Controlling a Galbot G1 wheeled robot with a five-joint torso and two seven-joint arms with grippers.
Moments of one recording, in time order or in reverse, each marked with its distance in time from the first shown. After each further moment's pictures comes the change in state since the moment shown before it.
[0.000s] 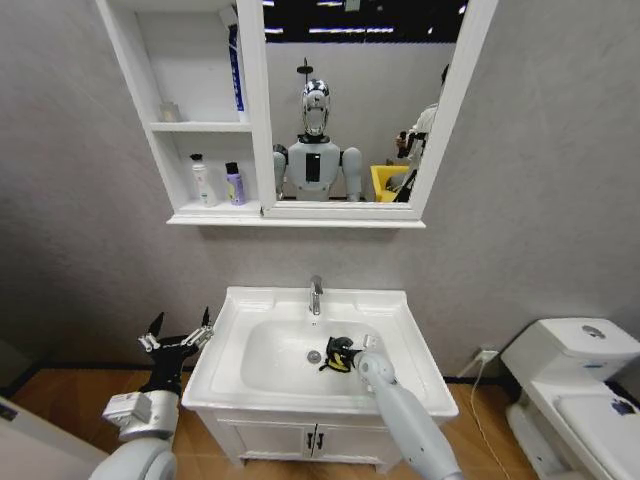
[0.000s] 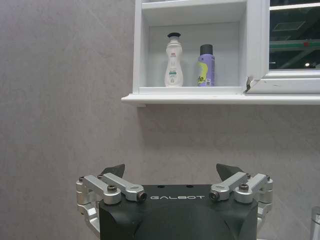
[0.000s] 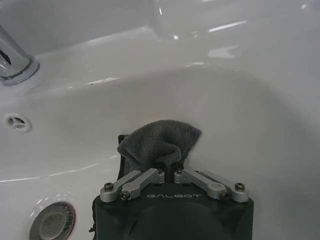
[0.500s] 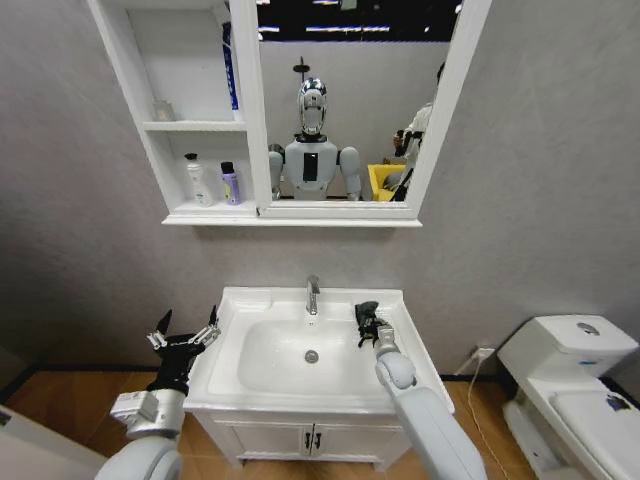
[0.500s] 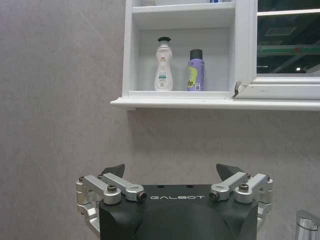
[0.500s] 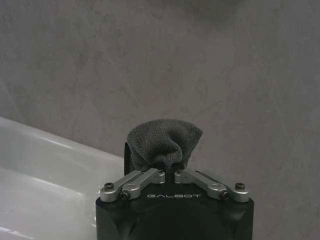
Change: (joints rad) left arm 0.003 0.005 0.017 -0.020 -0.001 0.001 -0.007; right arm -0.014 -0.078 0.066 0.121 -0.687 0.364 -0.069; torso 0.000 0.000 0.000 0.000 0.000
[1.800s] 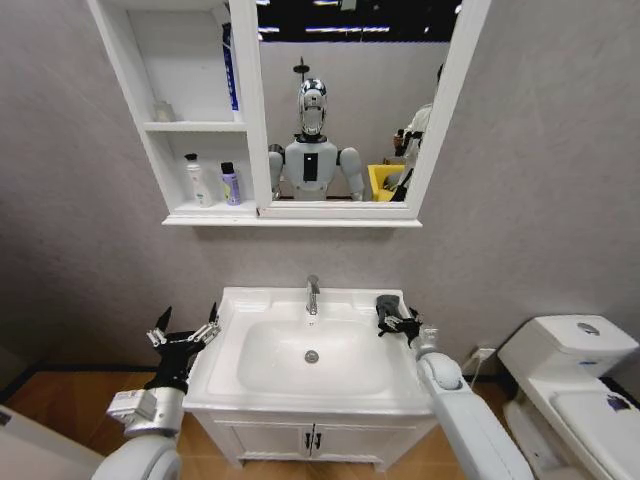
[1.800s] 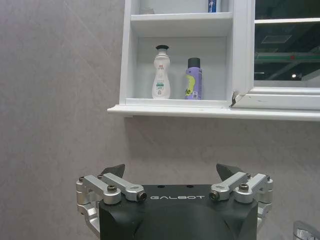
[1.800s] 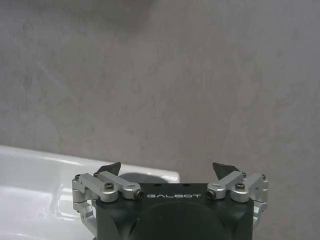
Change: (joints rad) left arm -0.023 0.028 -0.002 -0.009 -0.038 0.006 -0.010; right arm -0.247 -0.079 0.243 0.277 0.212 -0.028 -0.118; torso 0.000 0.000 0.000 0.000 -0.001
